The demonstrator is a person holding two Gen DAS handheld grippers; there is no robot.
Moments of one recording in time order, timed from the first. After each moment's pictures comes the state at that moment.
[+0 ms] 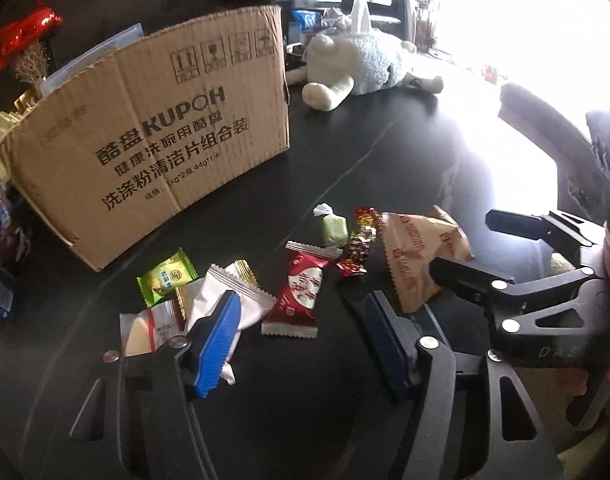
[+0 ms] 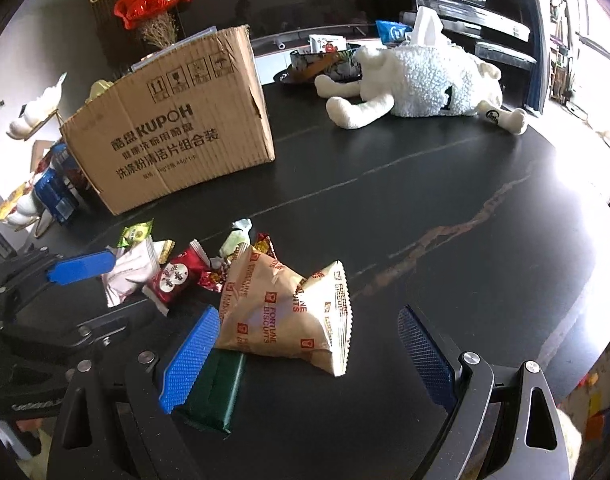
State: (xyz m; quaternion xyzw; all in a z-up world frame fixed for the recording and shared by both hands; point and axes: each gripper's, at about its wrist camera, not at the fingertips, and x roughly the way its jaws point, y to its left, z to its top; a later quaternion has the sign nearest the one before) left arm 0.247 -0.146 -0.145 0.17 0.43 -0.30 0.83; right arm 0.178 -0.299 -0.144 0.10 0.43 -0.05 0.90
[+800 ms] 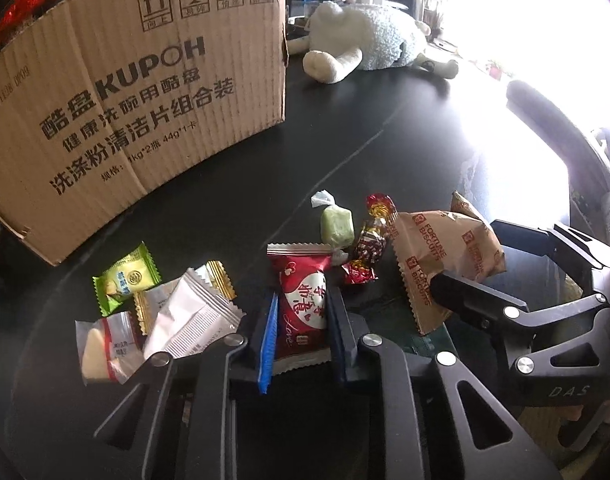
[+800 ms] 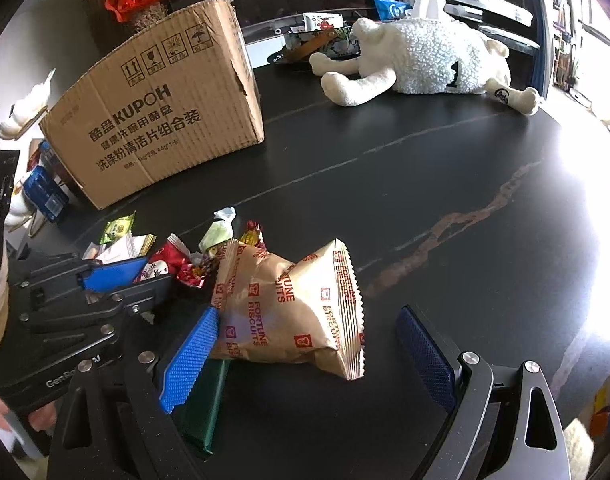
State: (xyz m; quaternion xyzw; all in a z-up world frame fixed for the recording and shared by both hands) left arm 0.268 -0.163 -0.177 0.15 0.47 -0.31 0.81; right arm 0.194 -0.305 -0.163 0.12 0.45 -0.04 0.88
